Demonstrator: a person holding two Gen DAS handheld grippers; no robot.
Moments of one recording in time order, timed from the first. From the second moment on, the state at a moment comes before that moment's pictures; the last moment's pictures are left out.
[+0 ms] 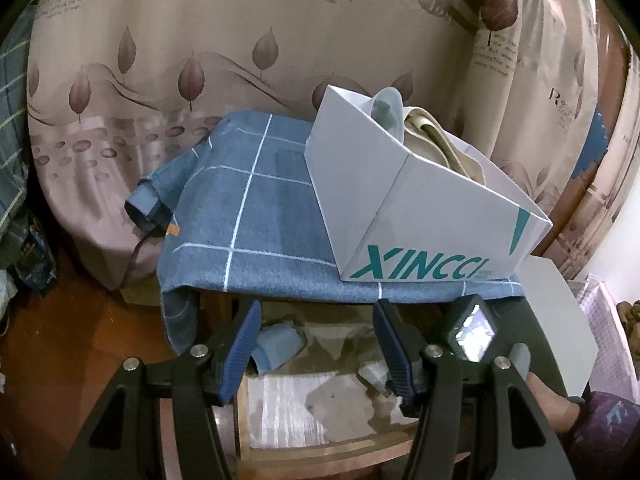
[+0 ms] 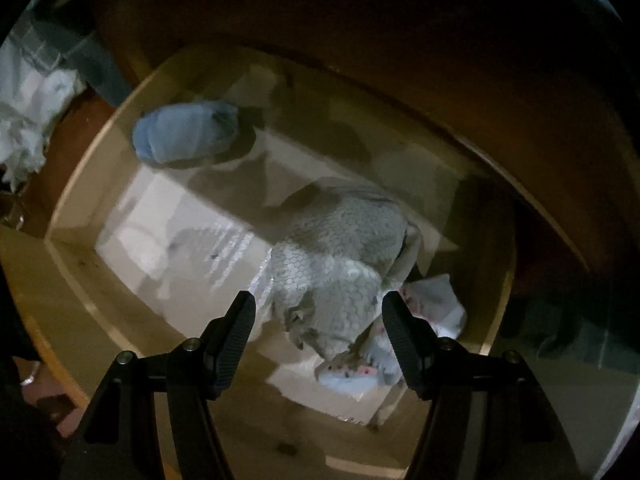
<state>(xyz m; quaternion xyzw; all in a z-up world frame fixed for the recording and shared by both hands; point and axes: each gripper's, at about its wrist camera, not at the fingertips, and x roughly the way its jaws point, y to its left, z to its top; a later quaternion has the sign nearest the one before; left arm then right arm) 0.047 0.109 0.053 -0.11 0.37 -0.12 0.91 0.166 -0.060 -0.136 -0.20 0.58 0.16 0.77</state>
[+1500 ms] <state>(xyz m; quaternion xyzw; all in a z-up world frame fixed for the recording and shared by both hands) 0.058 0.122 0.035 -0.15 0.42 -0.12 0.89 0.132 -0.083 -0.110 -0.03 0.56 0.19 0.80</state>
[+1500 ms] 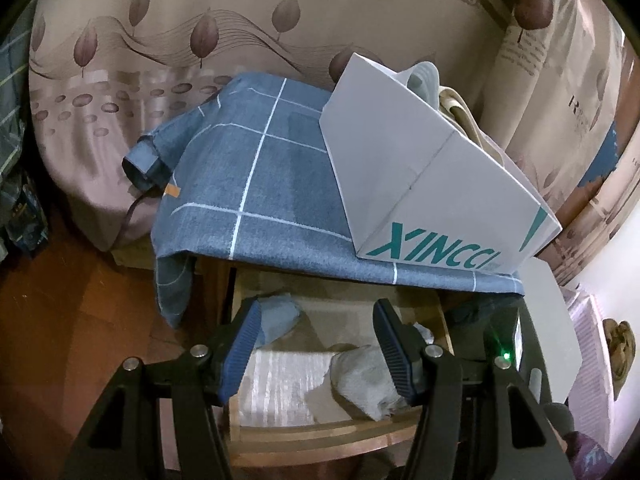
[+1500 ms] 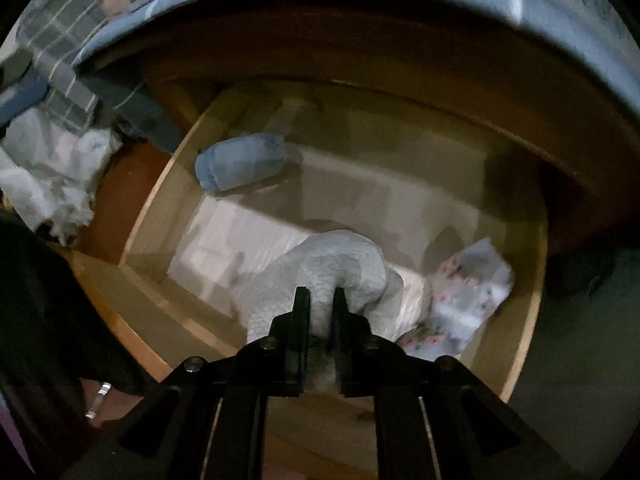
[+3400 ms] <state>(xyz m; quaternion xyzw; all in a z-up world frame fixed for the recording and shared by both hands) 0.062 0.098 0.024 -0.11 0.45 -0.16 0.87 0.108 -0.127 -0.080 0.03 0.54 0.17 0.82</state>
